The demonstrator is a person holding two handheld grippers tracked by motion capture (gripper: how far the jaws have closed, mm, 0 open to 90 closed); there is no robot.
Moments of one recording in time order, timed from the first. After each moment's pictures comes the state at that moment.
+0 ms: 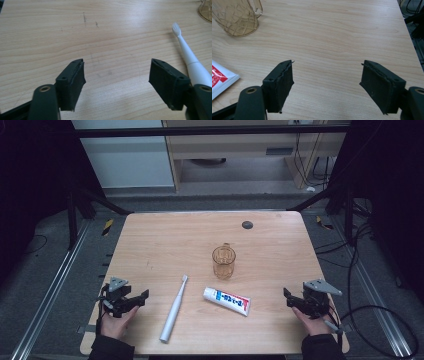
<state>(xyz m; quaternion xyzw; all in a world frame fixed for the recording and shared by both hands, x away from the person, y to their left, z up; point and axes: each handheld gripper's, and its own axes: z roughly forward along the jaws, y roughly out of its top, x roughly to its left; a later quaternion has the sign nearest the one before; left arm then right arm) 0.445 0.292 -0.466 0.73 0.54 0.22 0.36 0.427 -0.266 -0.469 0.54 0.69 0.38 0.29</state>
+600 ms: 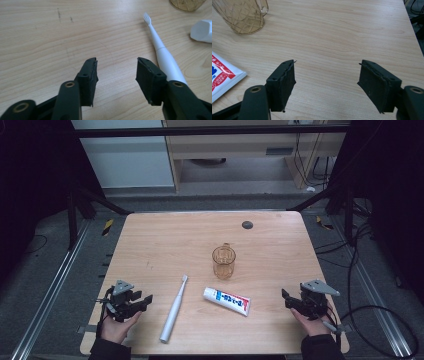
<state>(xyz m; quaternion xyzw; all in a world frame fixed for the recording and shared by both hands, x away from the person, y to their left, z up) 0.431 0.275 -0.456 0.77 0.51 0.18 0.35 0.425 -0.261 -0.468 0.53 0.70 0.38 0.28</state>
